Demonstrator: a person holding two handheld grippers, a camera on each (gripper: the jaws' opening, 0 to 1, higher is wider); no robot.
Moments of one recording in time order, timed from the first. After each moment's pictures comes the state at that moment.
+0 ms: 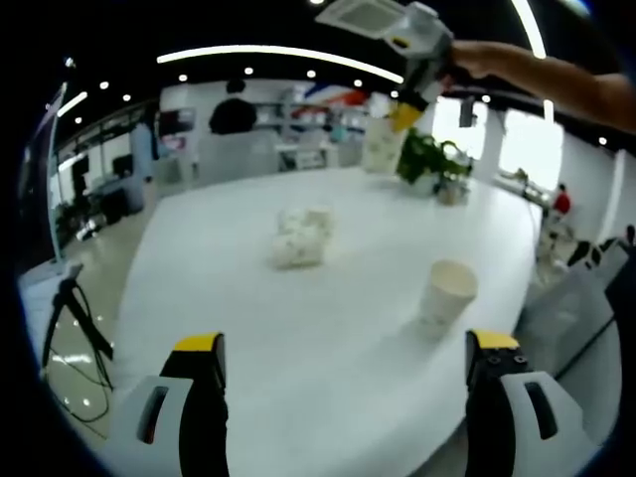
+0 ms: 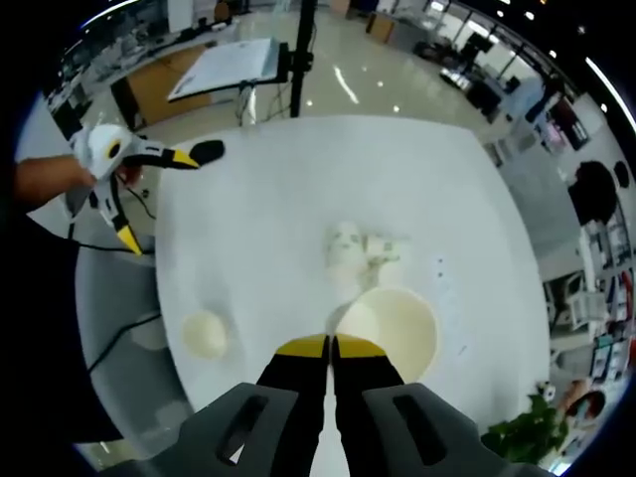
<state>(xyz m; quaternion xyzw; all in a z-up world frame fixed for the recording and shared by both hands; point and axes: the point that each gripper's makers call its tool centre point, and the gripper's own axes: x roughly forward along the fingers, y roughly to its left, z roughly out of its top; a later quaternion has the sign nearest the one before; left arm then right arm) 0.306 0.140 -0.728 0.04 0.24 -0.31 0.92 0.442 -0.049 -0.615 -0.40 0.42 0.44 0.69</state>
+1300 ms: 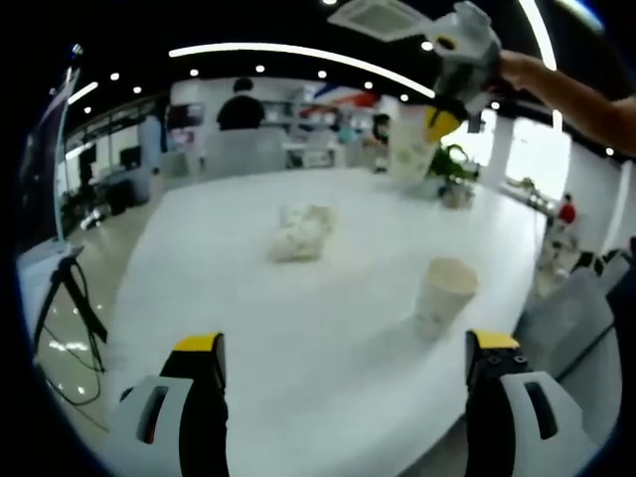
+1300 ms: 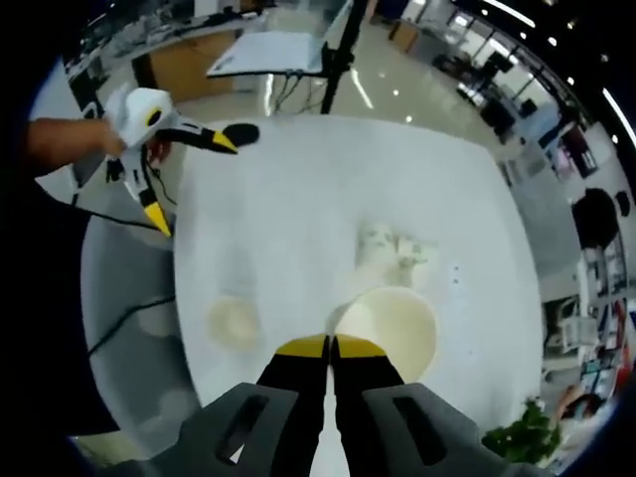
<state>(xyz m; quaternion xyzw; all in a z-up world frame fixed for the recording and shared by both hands) 0.296 0.135 -0.738 0.02 0.25 -0.30 0.92 0.385 -0.042 -0.627 -0.44 0.39 0.45 0.67</state>
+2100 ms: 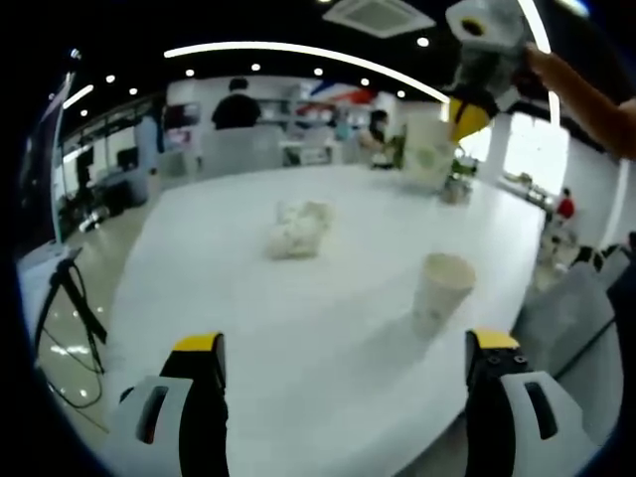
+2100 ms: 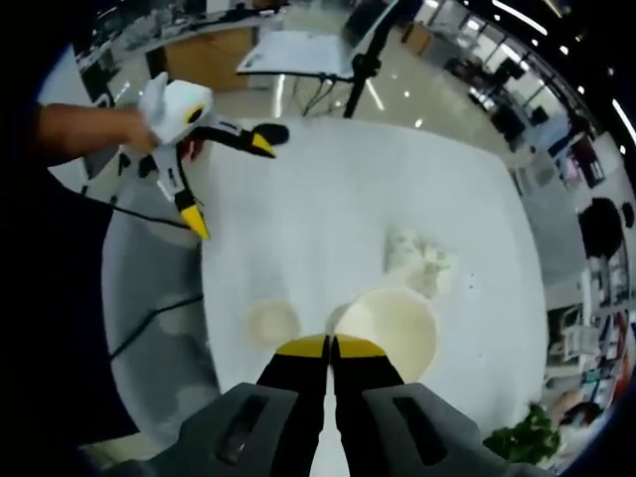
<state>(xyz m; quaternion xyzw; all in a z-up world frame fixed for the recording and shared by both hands) 0.295 0.133 -0.741 0.03 0.25 -0.30 0.92 0.338 -0.030 -0.624 -0.44 0.39 0.47 0.66</state>
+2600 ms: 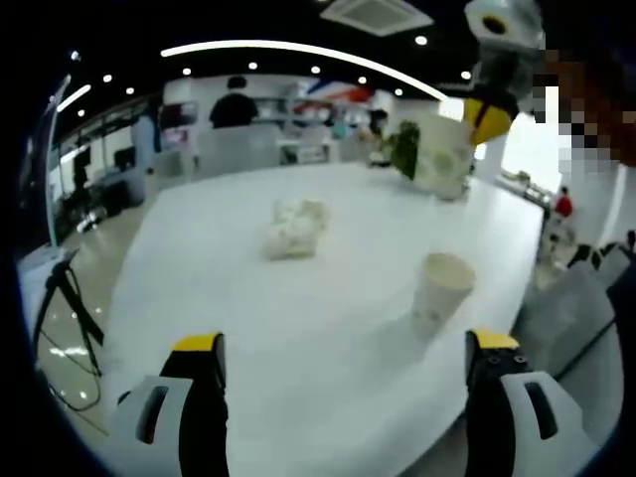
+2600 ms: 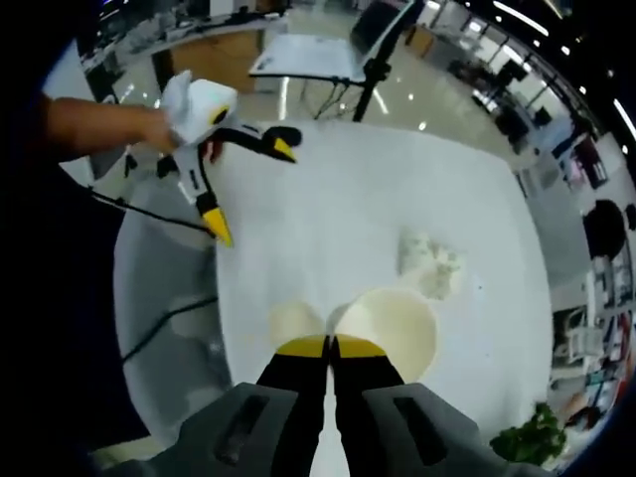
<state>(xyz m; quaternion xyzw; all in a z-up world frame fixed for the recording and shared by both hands) 0.298 0.129 -0.741 0.03 0.25 -0.31 0.92 0.313 -0.025 -0.627 -0.43 0.38 0.48 0.66</state>
